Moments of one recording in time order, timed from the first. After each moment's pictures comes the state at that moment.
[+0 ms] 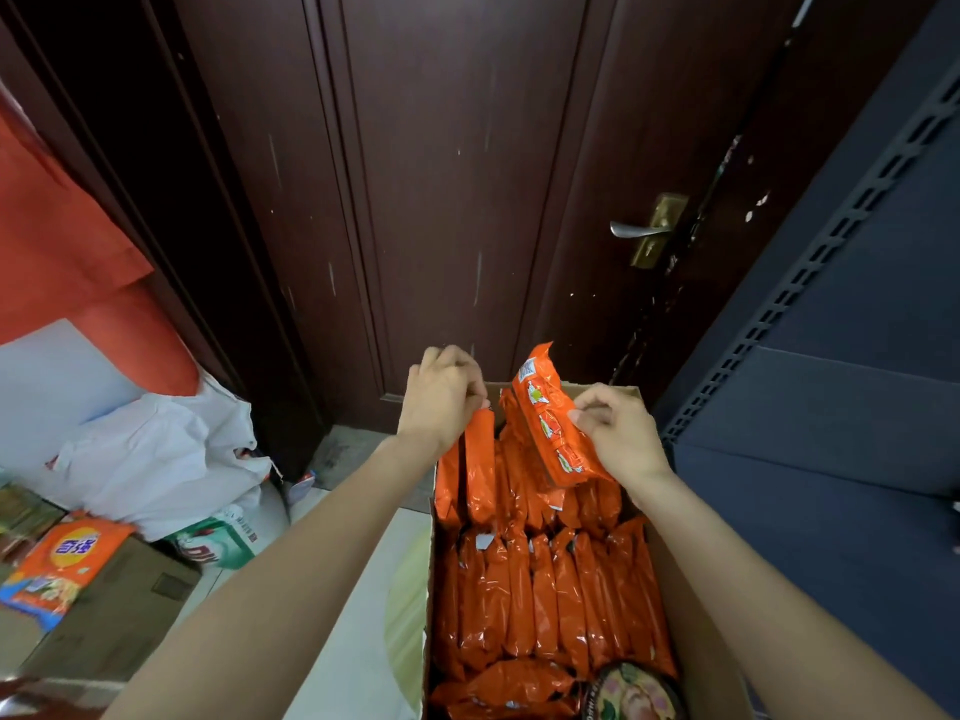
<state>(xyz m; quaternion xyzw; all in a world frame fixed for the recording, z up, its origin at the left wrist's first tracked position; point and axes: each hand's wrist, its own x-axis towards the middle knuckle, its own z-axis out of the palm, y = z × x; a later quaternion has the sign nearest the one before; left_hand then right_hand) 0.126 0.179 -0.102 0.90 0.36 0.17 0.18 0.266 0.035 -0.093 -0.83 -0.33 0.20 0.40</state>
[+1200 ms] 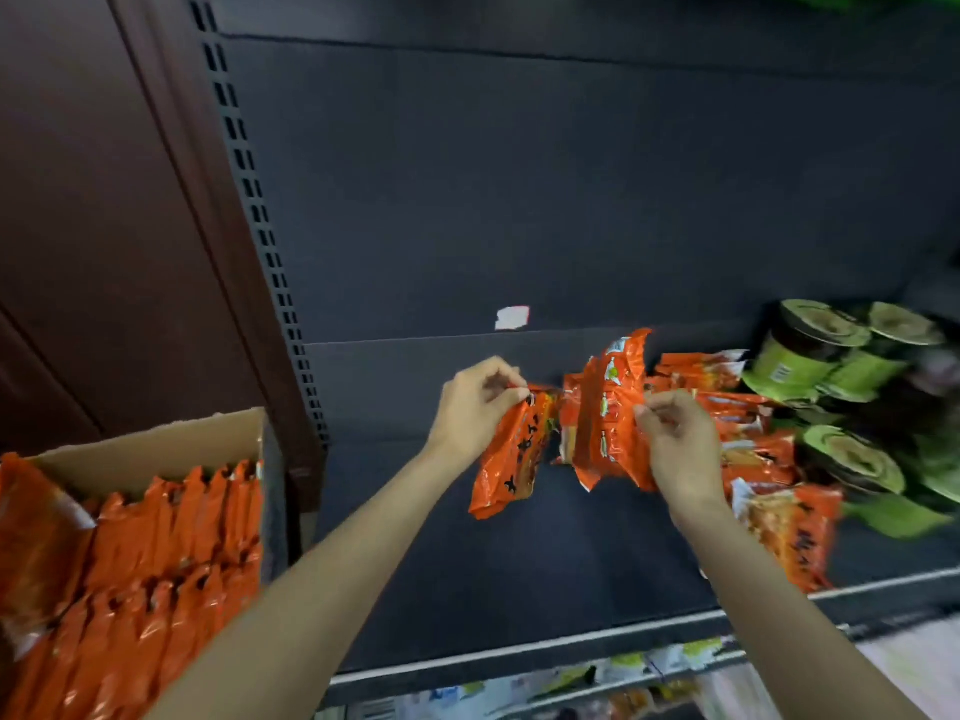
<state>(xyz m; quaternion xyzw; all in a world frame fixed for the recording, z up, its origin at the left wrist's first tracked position) 0.438 -0.192 -0.042 0.79 0.12 0.24 0.55 0.518 -0.382 -0.043 -0.81 -0.13 -0.03 0.57</state>
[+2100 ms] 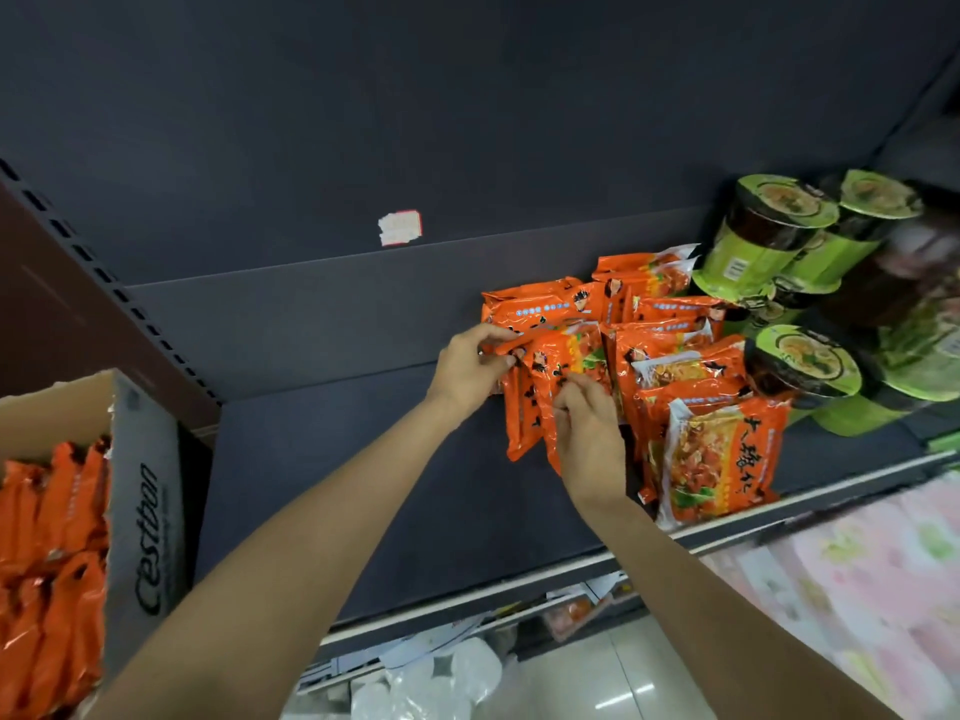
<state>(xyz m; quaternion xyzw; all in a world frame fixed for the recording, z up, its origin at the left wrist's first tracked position) 0.541 -0.256 -0.125 0.78 0.16 0.11 0.60 0.553 -0.414 -0.163 -0.91 -0.24 -0.08 0.32</state>
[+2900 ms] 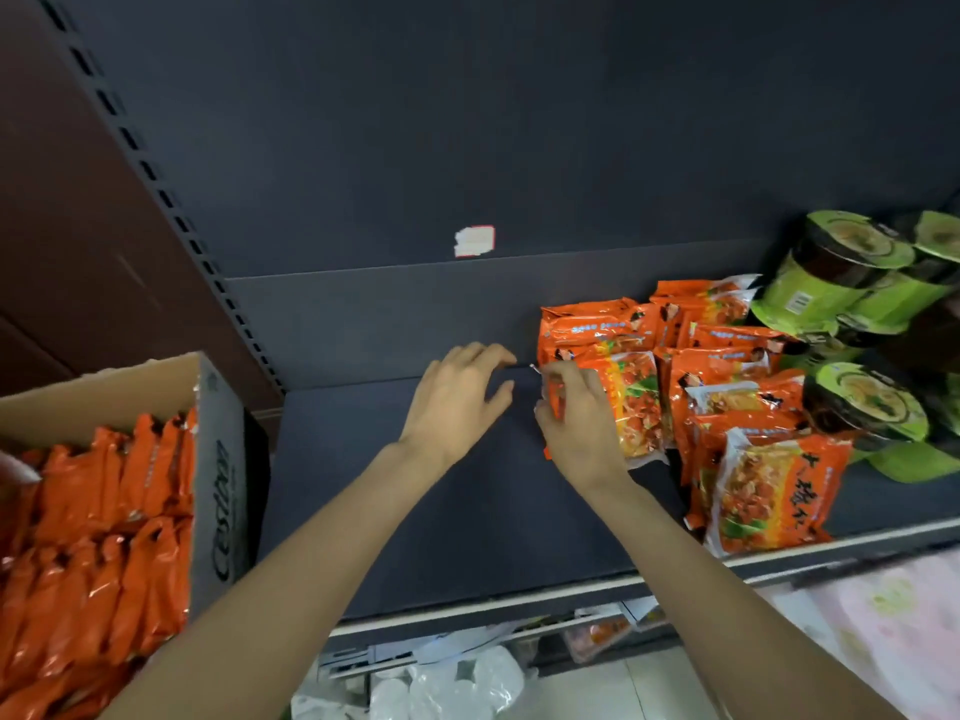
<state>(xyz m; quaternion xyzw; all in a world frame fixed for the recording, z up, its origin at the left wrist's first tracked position) 0.465 -0.222 -0.097 0.95 0.11 0.18 0.22 0.533 -0.357 -0.118 -0.88 -0.28 0.01 0.38</state>
